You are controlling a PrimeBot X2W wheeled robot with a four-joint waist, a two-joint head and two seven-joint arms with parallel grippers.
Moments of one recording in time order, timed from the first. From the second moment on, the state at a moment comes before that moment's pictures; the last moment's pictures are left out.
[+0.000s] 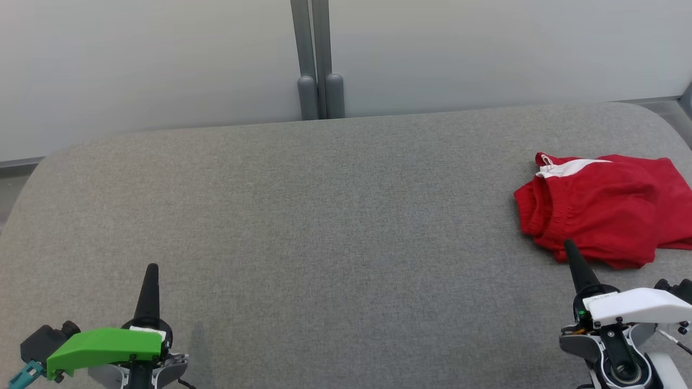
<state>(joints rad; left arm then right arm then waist) -0.07 0.06 0.06 0.25 -1.26 -0.11 0.02 -0.09 -0.12 -0.05 0.26 1.31 0.13 0.02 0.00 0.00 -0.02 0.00</state>
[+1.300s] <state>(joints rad) -0.09 0.05 0.10 0.25 -1.55 -0.12 0.10 -0.10 -0.06 -0.10 0.25 1.55 0.13 0.10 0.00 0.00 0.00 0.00</state>
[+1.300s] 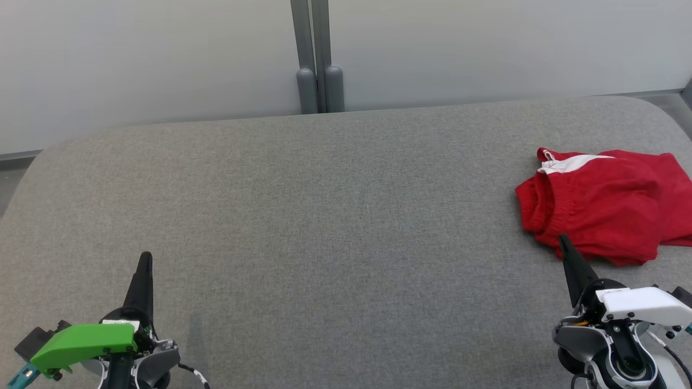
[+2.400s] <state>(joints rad) -0.10 0.05 0.11 0.25 -1.61 -0.13 0.11 -0.11 -0.05 -0.12 0.25 1.61 0.13 0.11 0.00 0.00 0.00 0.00</state>
